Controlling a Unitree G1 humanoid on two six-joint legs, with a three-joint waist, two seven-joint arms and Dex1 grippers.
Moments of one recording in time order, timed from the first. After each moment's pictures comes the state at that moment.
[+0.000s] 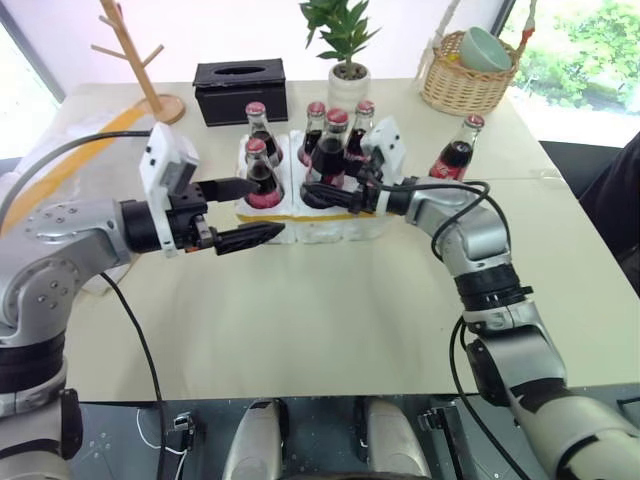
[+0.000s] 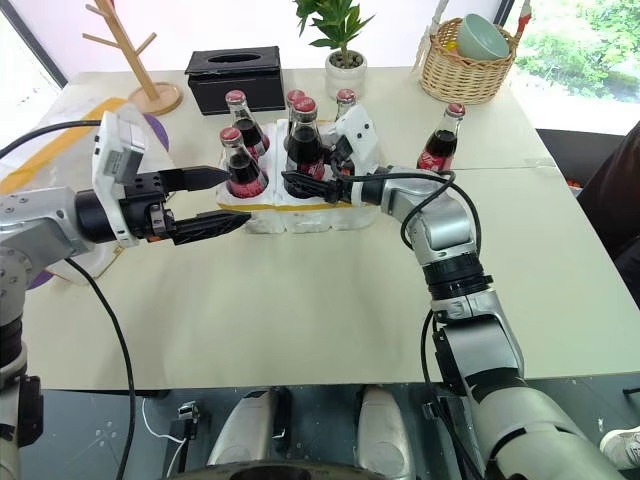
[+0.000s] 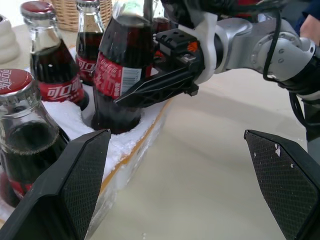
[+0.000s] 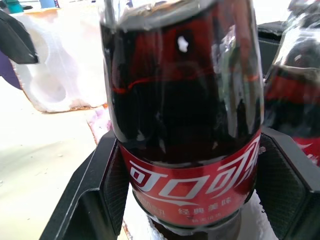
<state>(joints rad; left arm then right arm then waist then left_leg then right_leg) -0.54 0.82 0.21 -0.42 -0.88 0.97 -0.80 -0.89 -0.29 0.12 0.34 0.32 0.44 0.82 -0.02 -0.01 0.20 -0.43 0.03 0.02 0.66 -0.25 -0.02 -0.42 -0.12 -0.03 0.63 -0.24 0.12</state>
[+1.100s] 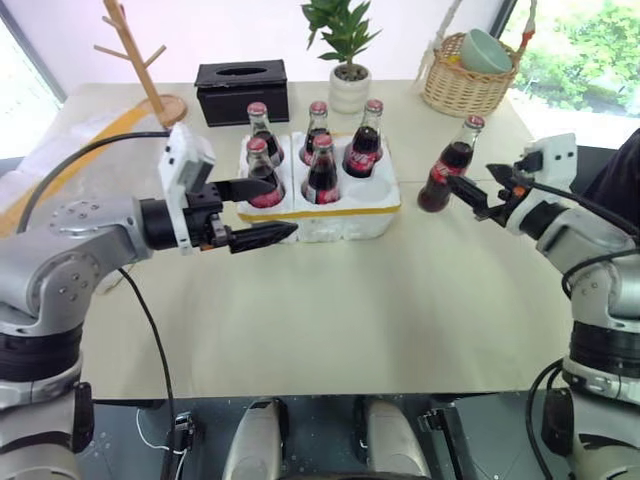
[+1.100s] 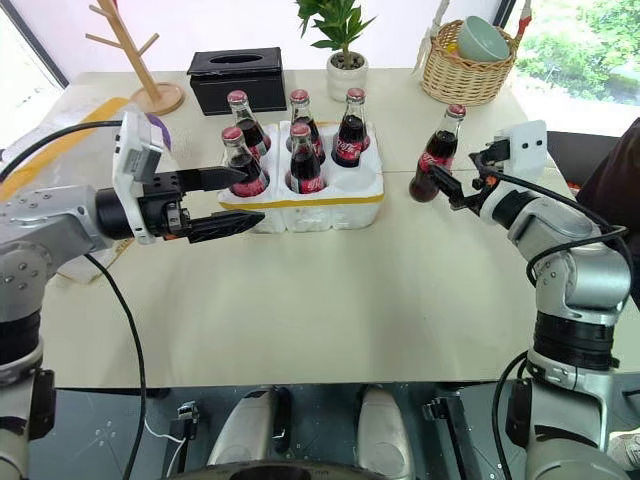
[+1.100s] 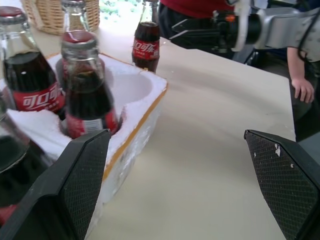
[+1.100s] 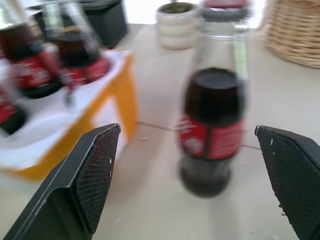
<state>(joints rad) -0.59 0.78 0.14 -0.39 -0.87 0.95 -0.80 -0.56 -0.58 -0.33 -0.03 0.41 0.73 0.47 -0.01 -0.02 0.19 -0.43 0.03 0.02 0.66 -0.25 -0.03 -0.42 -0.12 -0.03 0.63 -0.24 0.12</state>
